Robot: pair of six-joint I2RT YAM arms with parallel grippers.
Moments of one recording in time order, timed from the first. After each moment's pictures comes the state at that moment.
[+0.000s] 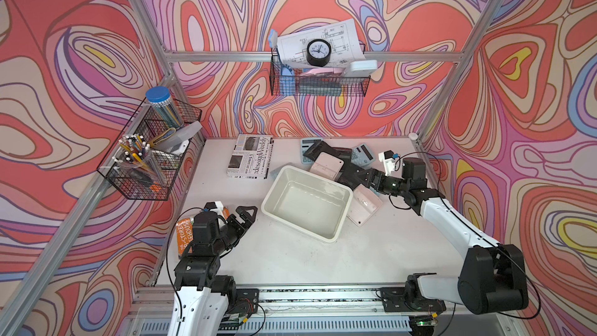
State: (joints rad) left arm 0.00 0.46 0.54 -0.70 0.42 -0.95; right arm 0.07 1.35 0.87 -0.13 -0.74 0.47
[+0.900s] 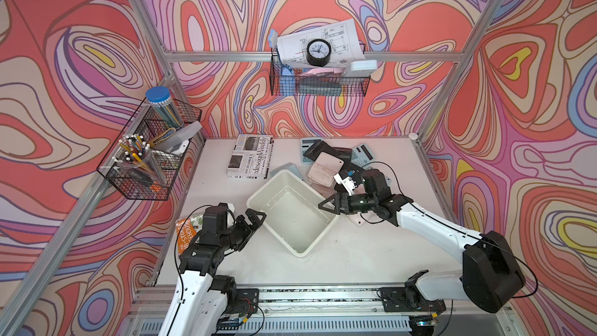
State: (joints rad) left arm -0.08 0.60 0.55 -0.73 0.43 -0.94; right arm 0.49 1.37 0.82 -0.11 -0.79 0.56
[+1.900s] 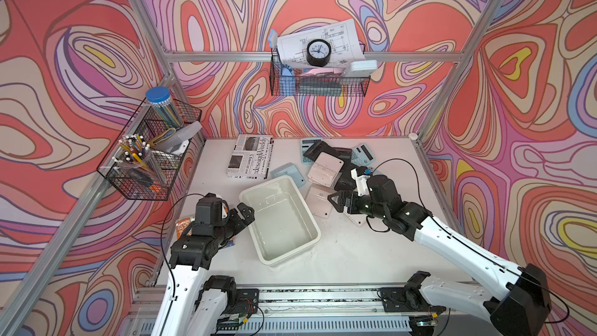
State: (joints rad) left arm -0.06 0.69 0.77 -0.93 0.19 -0.72; right arm 0.58 1.08 0.83 -0.38 -0.08 0.58
